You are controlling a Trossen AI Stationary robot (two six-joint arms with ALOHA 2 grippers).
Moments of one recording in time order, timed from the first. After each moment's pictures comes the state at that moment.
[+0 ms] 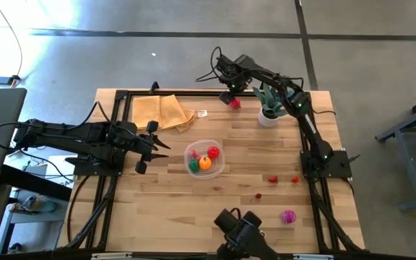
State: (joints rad) left arm 0.08 0.75 0.64 -0.40 0.03 0.33; right arm -0.72 2.38 2.18 -1.28 -0.01 0.00
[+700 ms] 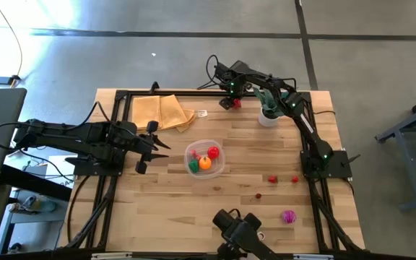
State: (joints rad) left arm 0.08 0.75 0.64 -0.40 0.03 0.33; right arm -0.71 2.47 2.18 -1.30 0.01 0.05
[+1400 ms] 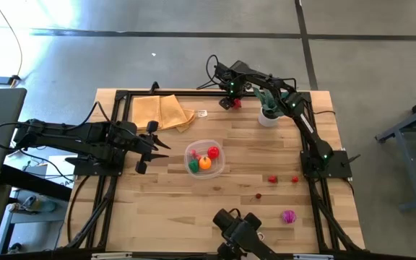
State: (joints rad) left arm 0.08 0.75 0.64 -0.40 0.03 0.33; right arm -0.71 2.47 2.18 -1.29 0.01 0.04
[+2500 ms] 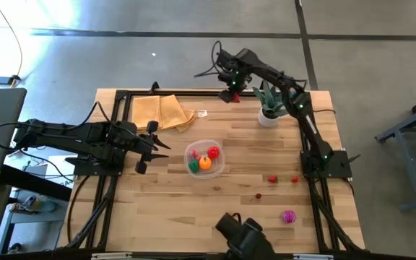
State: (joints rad) left arm 0.08 0.75 0.64 -0.40 0.03 0.33; right arm -0.70 2.34 2.32 -1.46 -0.15 -0.01
